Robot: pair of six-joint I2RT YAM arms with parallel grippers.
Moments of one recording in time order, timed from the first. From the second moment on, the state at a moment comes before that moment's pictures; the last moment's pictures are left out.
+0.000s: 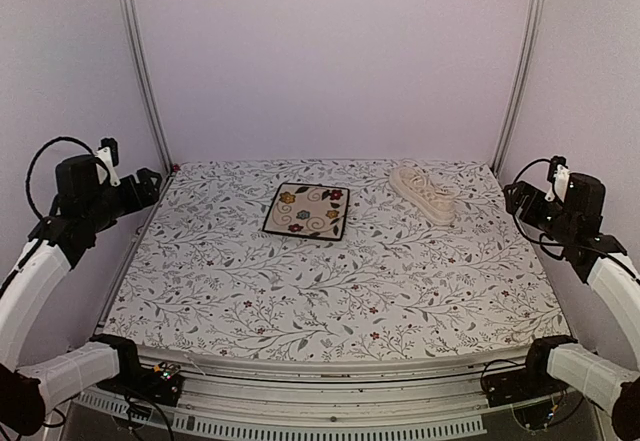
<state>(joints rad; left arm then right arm) -0.03 0.82 0.78 -0.28 -0.01 -0.30 -0.04 0.80 0.62 -0.14 -0.08 0.37</state>
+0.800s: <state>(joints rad) -0.03 0.75 0.79 -0.28 -0.18 -0.19 0.13 1.42 0.96 -0.20 -0.12 0.30</state>
